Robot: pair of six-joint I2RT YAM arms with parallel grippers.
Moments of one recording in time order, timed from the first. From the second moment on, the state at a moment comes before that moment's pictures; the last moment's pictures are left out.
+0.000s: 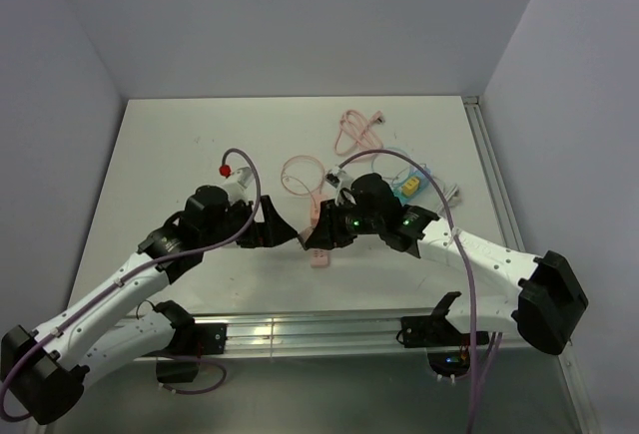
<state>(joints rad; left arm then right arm) -0.67 0.88 0.69 -0.28 0.37 -0.71 0.78 1.19 0.77 -0.15 -0.53 0.58</state>
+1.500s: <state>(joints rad) -0.67 0.64 0.58 -0.43 -0.05 -0.87 1.00 1.48 1.00 -0.61 0.25 0.91</state>
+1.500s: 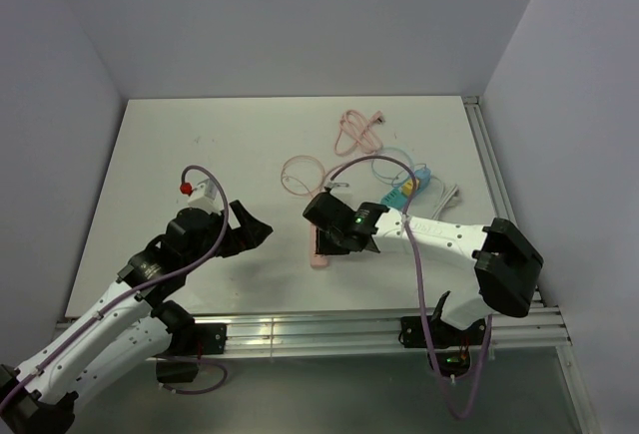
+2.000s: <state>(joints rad) -0.66 0.61 0.58 -0.44 -0.06 -0.87 1.05 1.62 1.08 -0.67 0.29 1.06</state>
